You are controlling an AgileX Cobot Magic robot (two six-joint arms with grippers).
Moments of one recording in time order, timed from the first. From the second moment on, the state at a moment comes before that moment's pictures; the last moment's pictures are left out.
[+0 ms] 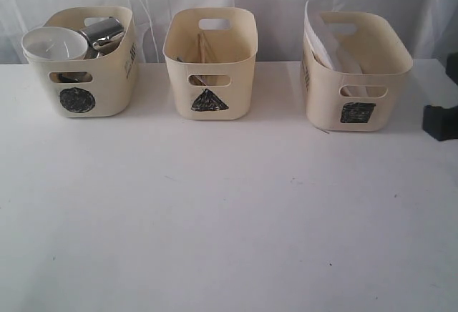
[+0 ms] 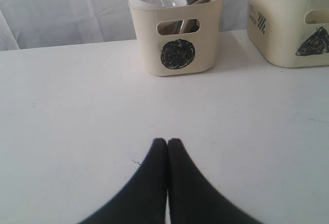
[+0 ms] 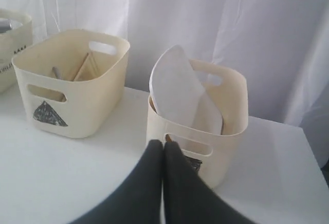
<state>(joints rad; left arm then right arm) -0.03 0.00 0.02 -0.16 0.22 0.20 0.14 0.73 -0.51 -0.93 0.09 0.84</state>
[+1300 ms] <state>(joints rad) -0.03 0.00 0.02 -0.16 0.22 0.20 0.14 0.01 -0.01 -0.35 0.34 0.85</state>
